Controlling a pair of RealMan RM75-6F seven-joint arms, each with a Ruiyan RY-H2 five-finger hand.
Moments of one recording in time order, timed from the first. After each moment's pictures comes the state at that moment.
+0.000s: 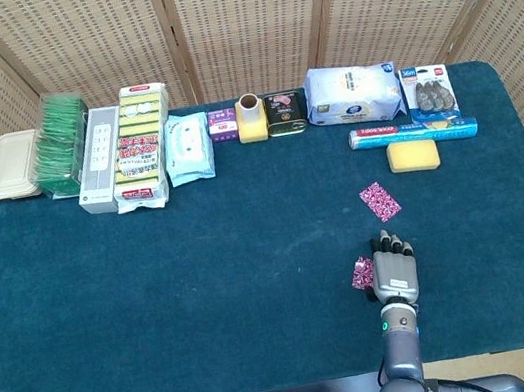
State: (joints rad) left arm 0.04 -0.83 0.12 -1.79 1.75 1.62 -0.20; right arm 0.58 -1.85 0.28 -1.77 -0.44 1.63 -1.01
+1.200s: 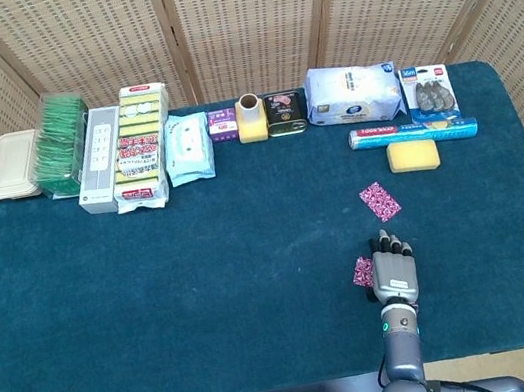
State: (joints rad) left arm 0.04 -0.83 0.12 -1.79 1.75 1.61 -0.20; right arm 0.56 -1.85 0.28 -1.78 -0.46 1.62 -1.02
